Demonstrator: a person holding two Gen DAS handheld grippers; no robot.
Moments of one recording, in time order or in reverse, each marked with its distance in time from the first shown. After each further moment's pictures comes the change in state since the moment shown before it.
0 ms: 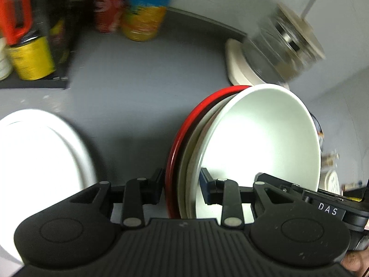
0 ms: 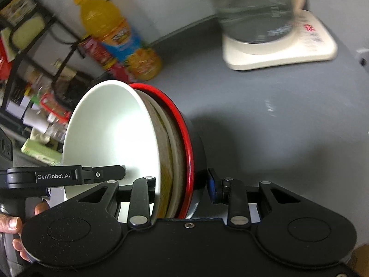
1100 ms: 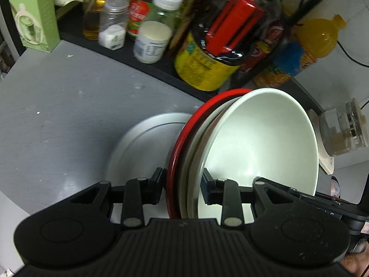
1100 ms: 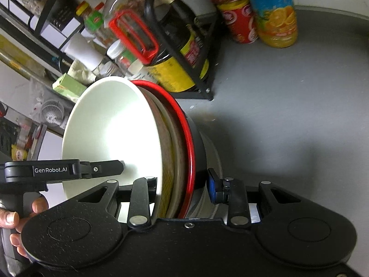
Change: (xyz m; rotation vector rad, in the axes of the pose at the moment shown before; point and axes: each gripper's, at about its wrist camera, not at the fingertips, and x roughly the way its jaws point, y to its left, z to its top) left arm -0.085 0.187 -0.020 -0.338 -0.108 0.117; right arm 0.099 0.180 -0.001 -0.282 0.214 0.134
